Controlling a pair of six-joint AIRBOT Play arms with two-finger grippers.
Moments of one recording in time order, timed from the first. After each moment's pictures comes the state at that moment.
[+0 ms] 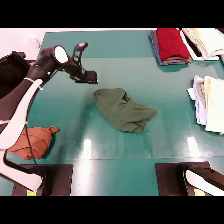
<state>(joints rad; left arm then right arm) -0.31 -1.69 1.67 1.23 -1.14 -1.57 -0.02 -1.10 1.86 -1.18 1.32 1.41</state>
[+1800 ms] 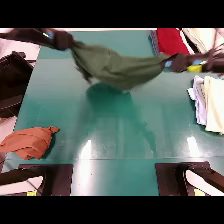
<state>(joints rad) -0.28 -1.32 1.87 1.31 -1.16 -1.48 -0.05 -1.04 1.32 -0.70 1.18 1.20</state>
